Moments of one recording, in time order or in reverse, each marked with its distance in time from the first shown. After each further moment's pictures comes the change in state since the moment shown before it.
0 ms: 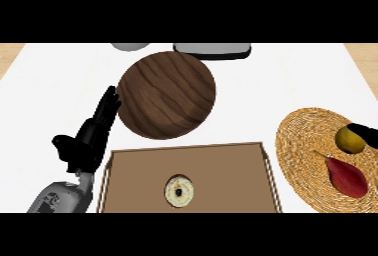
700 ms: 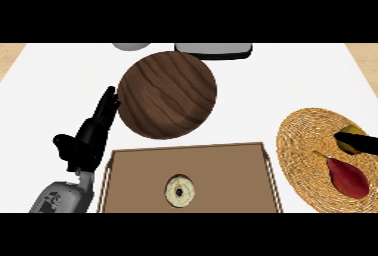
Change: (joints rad) left arm 0.008 -0.042 0.054 0.023 -0.045 -0.055 -0.009; right arm -0.040 0.068 -0.034 0.131 -0.091 0.211 0.062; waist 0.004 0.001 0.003
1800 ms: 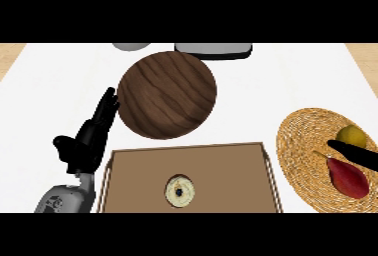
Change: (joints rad) left arm 0.029 -0.091 0.086 -0.032 -0.107 -0.080 0.039; right arm 0.070 0.244 -0.162 -0.007 -0.059 0.049 -0.287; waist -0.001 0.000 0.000
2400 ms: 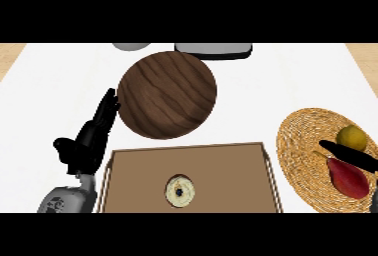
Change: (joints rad) left arm 0.012 -0.043 0.040 0.000 -0.041 -0.049 -0.010; right arm -0.043 0.056 -0.043 0.176 0.006 -0.006 -0.140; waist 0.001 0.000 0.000
